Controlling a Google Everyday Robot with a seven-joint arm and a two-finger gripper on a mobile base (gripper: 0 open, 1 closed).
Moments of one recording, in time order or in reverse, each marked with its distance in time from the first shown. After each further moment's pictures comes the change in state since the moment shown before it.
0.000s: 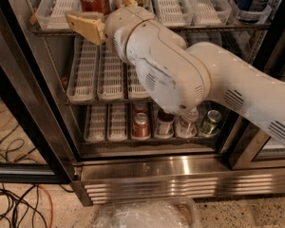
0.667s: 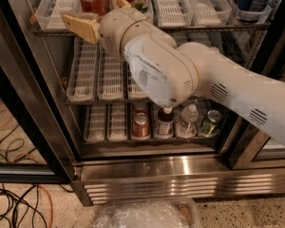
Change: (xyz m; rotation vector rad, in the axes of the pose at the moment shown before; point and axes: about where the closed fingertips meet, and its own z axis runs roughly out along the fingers) arm 0.011 -0.001 0.022 -0.025 -0.020 0.019
